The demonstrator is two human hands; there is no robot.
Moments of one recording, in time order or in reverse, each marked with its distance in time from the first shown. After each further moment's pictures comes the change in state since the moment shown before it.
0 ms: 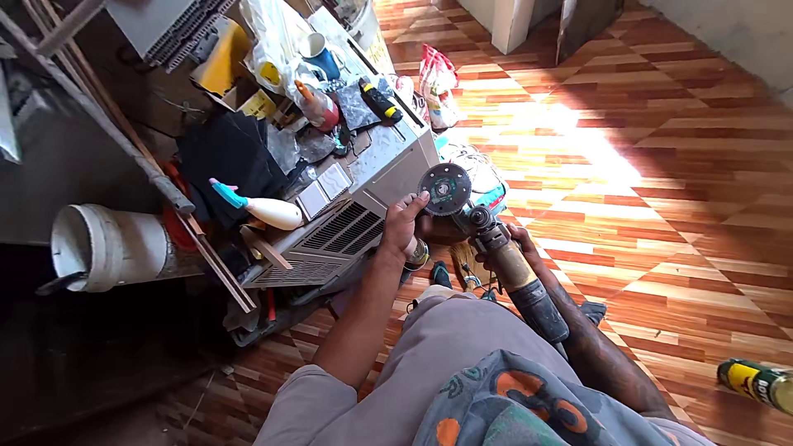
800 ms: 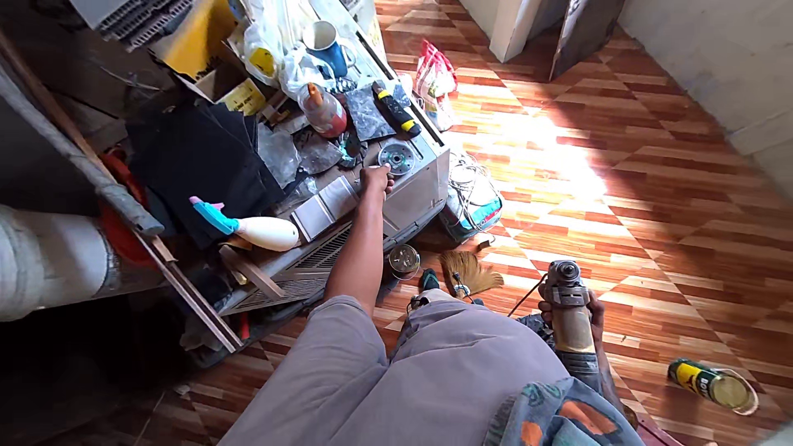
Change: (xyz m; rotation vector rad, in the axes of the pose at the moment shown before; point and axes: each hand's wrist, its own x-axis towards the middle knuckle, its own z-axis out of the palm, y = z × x) left_hand 0.264 0.020 -0.136 0.405 0.422 -0.197; right_hand -0.052 0.015 -0.025 0.147 0.356 -0.319
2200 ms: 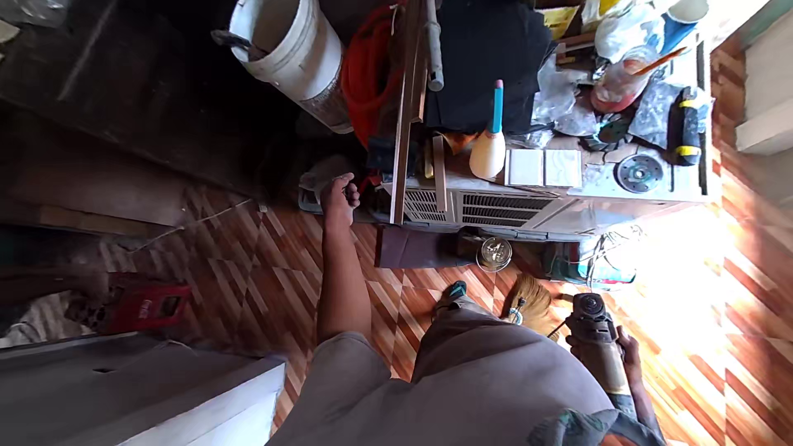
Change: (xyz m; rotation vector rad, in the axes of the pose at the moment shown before) left_hand -0.159 -0.273 -0.507 -0.707 0.683 0.072; right_hand 0.056 0.178 0.107 -0.607 -0.167 0.538
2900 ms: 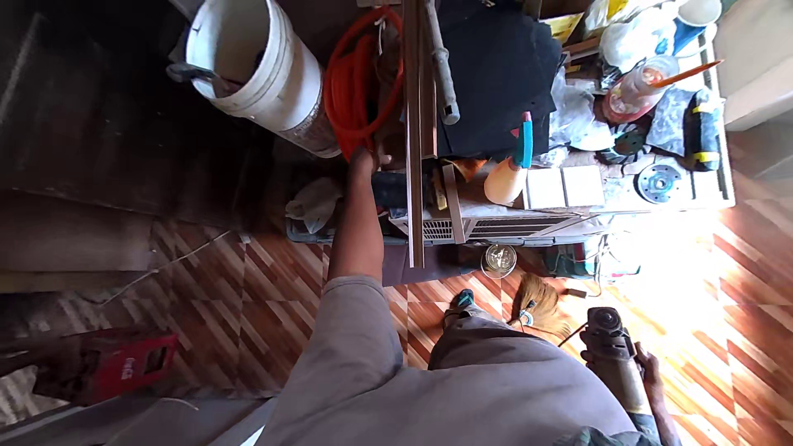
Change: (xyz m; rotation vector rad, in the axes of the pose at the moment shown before) left_hand 0.201 0.031 0.131 1.131 -0.270 0.018; right_hand 0.024 0.031 0.067 -0.015 0.226 -0.064
